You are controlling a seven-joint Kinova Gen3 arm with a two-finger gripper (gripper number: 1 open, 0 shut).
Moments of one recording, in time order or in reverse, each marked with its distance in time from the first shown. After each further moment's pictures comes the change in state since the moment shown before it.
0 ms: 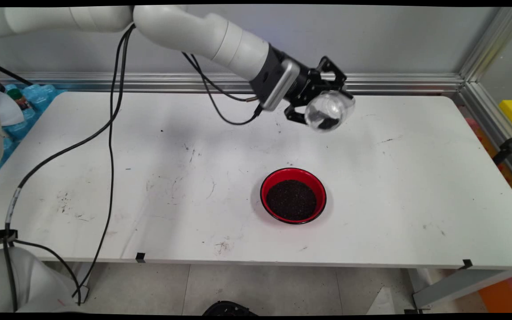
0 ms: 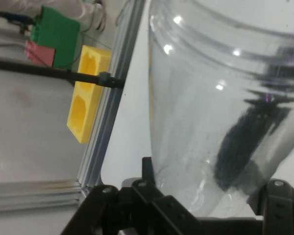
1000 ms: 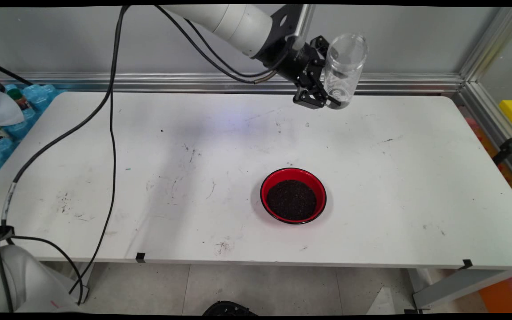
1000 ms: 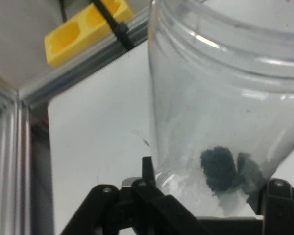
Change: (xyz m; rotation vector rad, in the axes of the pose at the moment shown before) arm -0.015 -0.032 -0.013 -0.049 -0.047 -0.730
